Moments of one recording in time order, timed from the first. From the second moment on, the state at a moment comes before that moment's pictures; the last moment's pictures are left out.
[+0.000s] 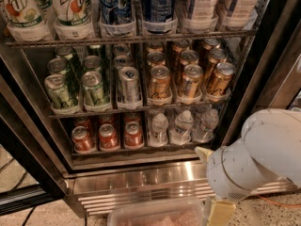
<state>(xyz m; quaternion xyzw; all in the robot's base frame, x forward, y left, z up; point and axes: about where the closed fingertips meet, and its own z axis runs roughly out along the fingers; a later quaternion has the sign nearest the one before) 0.341 -0.130 0.741 -0.67 0.72 0.06 0.15</state>
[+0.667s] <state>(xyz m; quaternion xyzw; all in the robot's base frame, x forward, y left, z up) 0.324 -0.104 0.664 -0.61 0.75 0.12 0.21</state>
